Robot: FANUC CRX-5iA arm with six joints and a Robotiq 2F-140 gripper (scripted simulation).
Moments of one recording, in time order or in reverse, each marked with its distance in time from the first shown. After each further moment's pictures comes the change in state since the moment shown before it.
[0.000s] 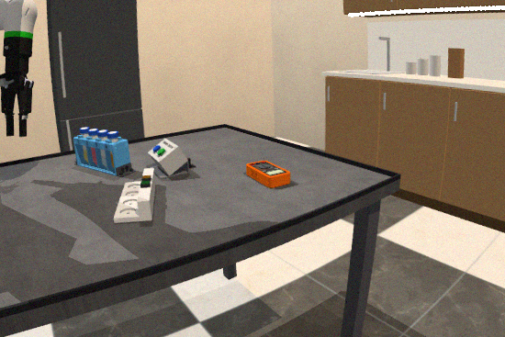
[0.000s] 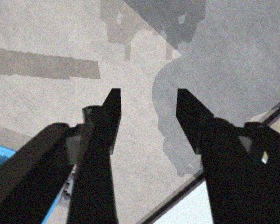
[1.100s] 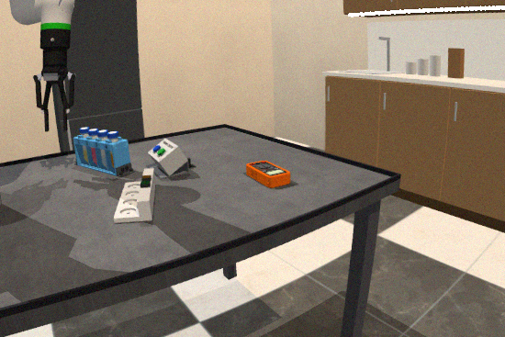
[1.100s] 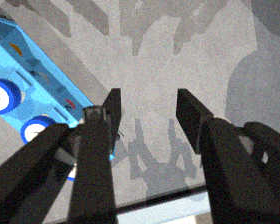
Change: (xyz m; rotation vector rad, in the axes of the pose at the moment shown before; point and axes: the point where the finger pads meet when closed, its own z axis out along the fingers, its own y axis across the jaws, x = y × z) arm -0.041 -0.135 -0.018 0.006 -0.081 -0.517
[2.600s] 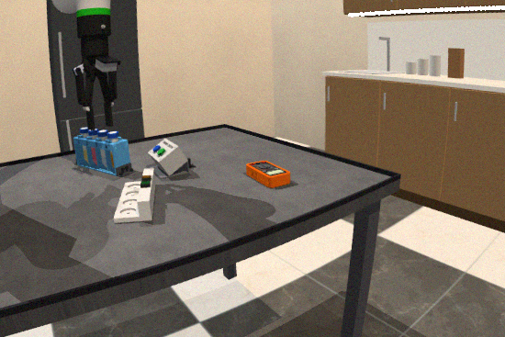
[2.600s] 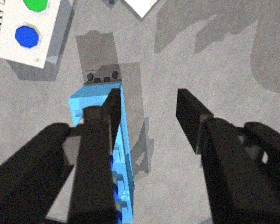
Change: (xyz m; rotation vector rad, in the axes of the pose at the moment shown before) arm 0.117 -0.146 -0.019 0.081 -0.021 -0.595
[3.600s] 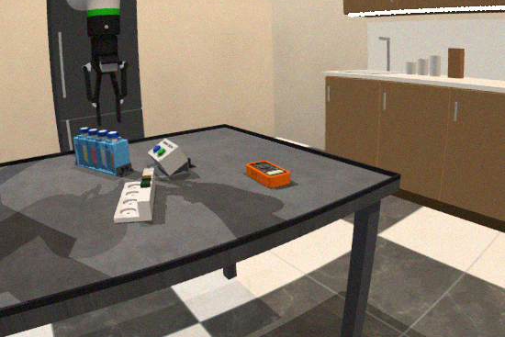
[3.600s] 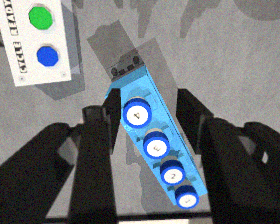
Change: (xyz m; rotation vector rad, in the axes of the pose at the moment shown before) arm -0.018 -0.042 -0.003 0.016 -0.053 0.404
